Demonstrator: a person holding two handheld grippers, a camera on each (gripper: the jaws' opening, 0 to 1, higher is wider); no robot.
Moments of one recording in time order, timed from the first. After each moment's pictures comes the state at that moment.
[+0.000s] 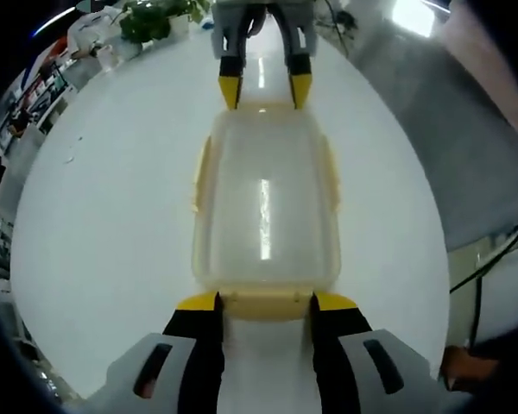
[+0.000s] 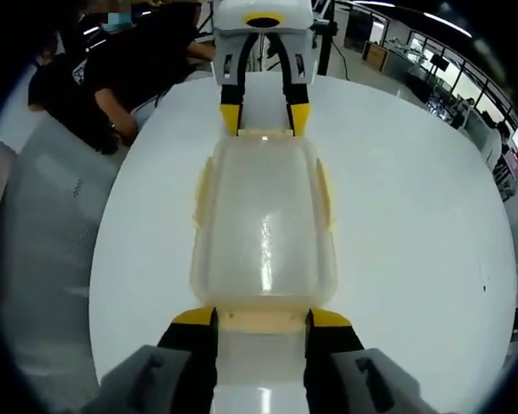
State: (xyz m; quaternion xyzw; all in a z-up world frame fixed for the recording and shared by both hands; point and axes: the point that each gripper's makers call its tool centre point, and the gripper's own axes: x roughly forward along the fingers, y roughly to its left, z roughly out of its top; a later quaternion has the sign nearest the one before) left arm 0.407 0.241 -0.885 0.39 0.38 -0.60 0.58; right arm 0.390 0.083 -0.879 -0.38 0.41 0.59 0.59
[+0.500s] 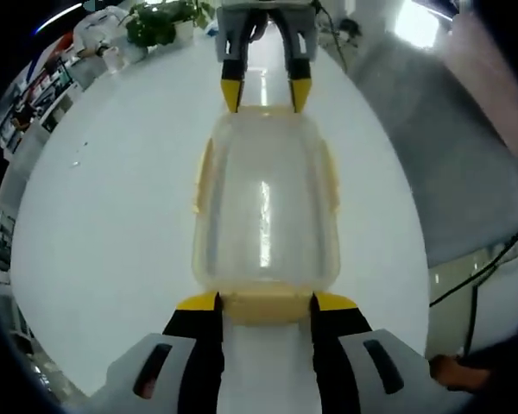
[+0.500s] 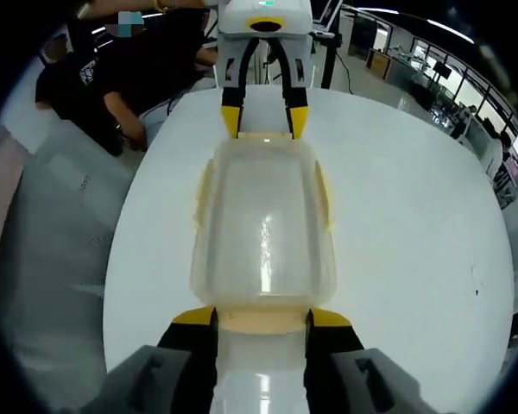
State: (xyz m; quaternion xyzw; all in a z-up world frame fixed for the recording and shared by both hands) left arm 0.396 0.236 -0.853 0.38 0.38 -0.60 0.59; right arm 0.385 0.077 -0.854 -0.37 0.39 0.60 0.59
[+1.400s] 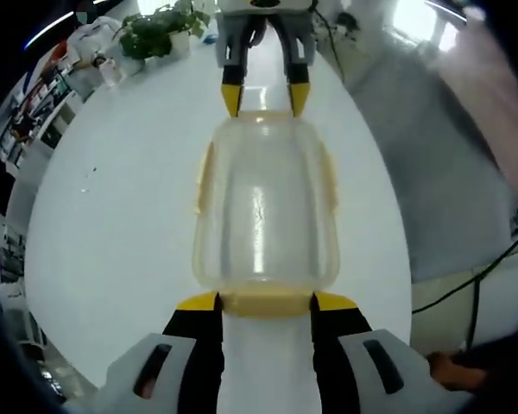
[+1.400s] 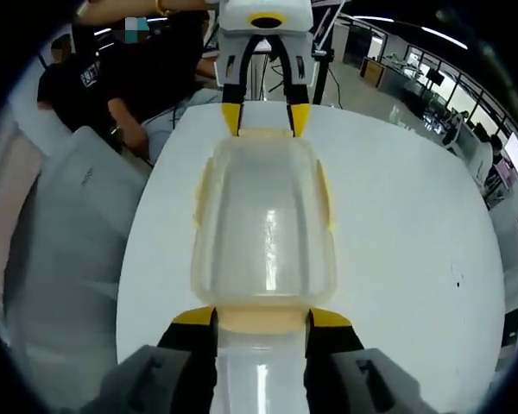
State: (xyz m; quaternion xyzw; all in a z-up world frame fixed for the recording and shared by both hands) left arm 0.400 0.210 -0.808 0.40 0.38 -0.59 0.59; right arm 0.385 0.053 -0.819 -0.37 0.37 0.60 0.61
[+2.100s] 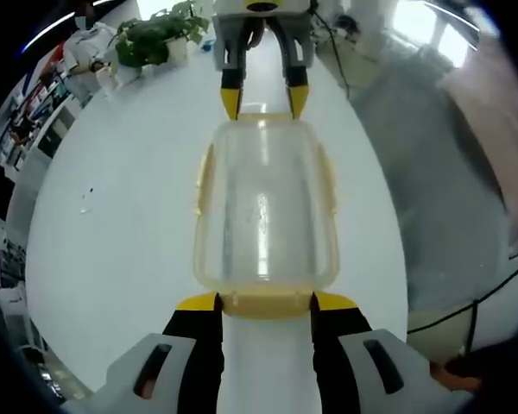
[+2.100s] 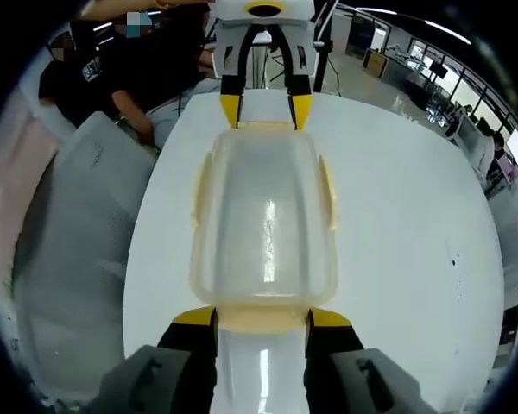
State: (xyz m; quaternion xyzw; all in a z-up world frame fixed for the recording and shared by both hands) left arm 0.401 0.164 -0.799 0.40 0.37 -0.60 0.59; right arm 0.385 0.006 -0.810 -0.38 0.39 0.59 0.59
